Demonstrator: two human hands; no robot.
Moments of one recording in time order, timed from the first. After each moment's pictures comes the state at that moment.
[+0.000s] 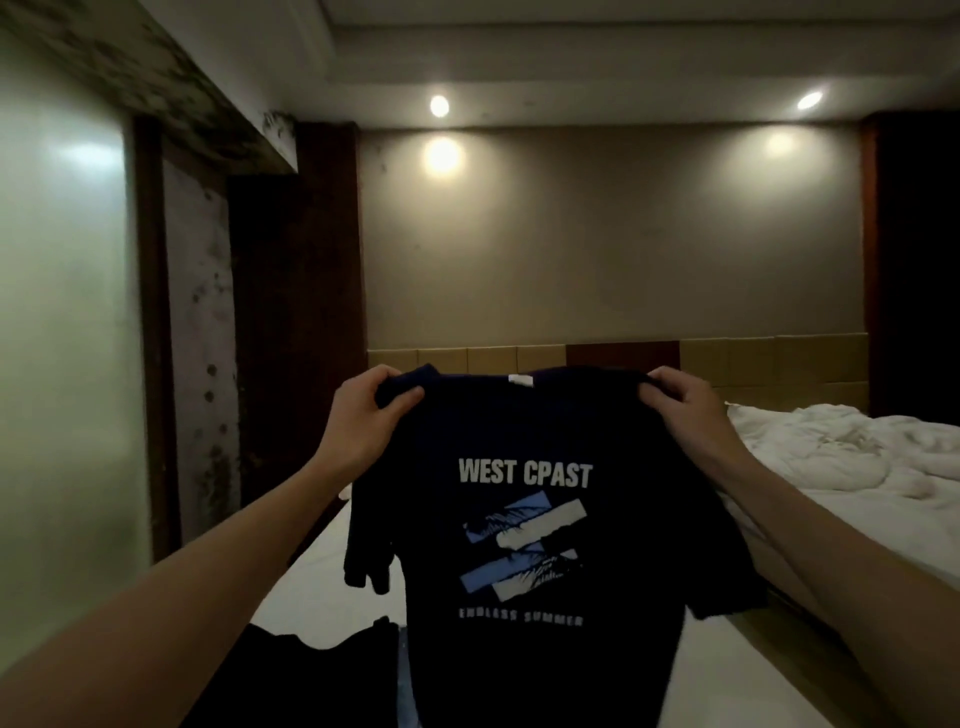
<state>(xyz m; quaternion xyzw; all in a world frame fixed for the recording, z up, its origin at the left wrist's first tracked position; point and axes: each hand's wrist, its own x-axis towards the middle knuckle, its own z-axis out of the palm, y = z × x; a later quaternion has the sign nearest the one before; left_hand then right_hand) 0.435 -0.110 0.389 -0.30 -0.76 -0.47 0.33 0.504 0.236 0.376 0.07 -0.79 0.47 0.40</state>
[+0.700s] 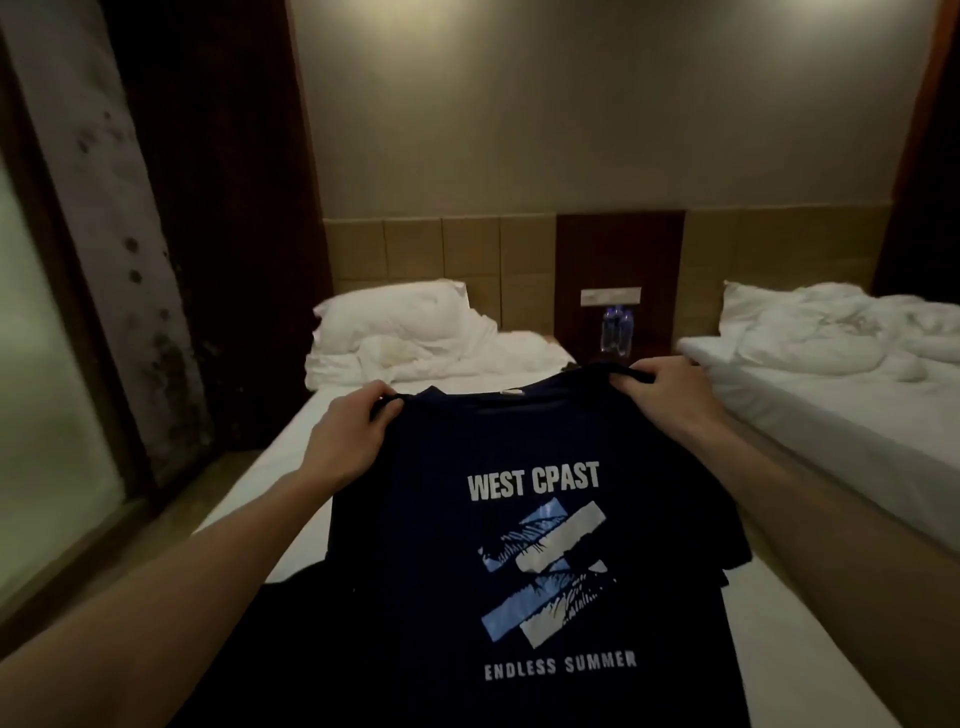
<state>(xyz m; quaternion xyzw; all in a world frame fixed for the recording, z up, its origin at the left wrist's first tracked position) 0.228 -0.061 0.240 -0.21 -0.89 -0.34 0.24 0.316 0.292 0.267 -0.11 -0.90 0.33 0.27</state>
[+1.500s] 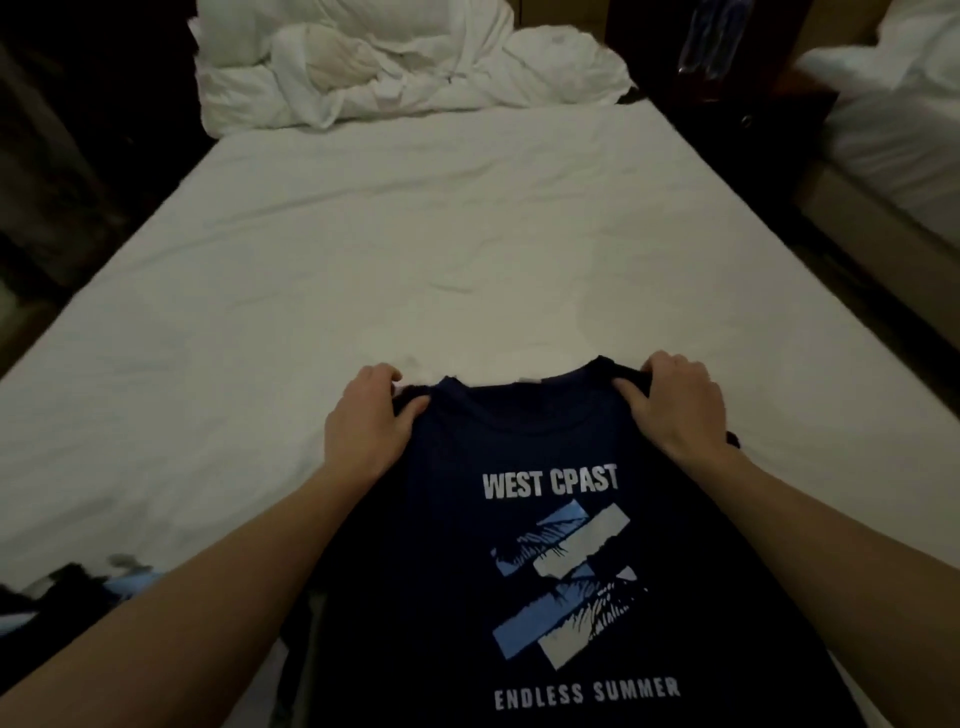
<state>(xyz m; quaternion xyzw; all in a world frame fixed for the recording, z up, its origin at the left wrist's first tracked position) -0.023 0.020 -0.100 -0.07 -0.97 -0.23 0.06 0.044 0.343 -0.101 -0.20 -0.97 0.13 0.11</state>
